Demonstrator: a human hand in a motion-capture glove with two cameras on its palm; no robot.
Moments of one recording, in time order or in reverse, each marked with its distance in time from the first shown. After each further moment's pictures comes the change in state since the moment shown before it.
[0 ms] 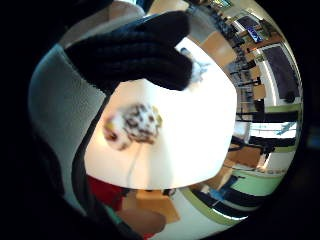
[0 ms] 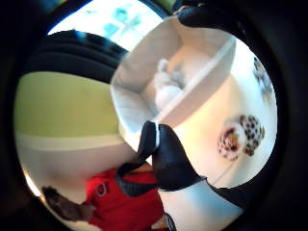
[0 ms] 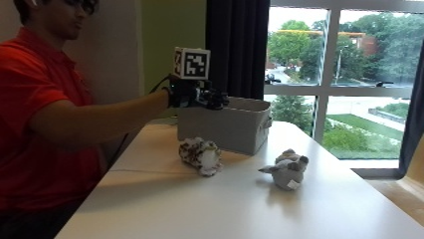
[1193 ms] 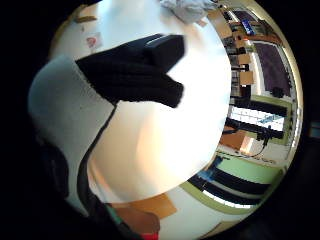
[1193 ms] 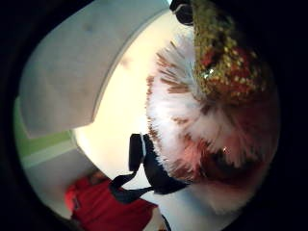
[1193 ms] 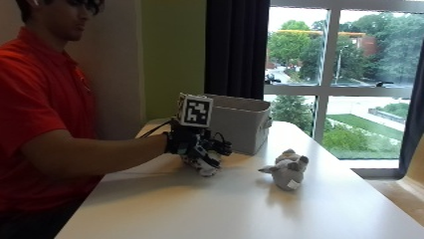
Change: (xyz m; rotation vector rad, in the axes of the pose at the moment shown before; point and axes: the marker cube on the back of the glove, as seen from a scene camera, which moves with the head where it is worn) arm 0.077 0.027 0.130 -0.154 0.191 0.142
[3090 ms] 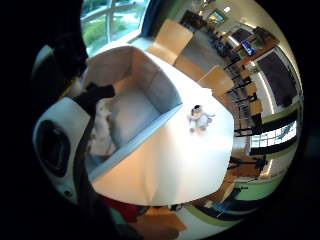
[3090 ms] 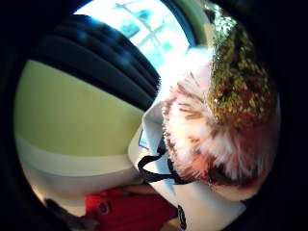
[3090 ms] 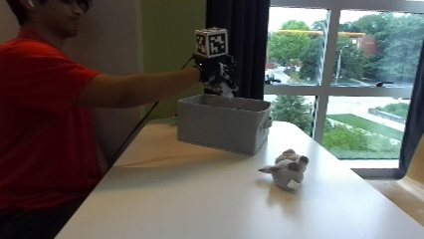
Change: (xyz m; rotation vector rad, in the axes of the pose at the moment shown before) arm -0.186 -0.101 -0.239 0.369 -0.228 -0.206
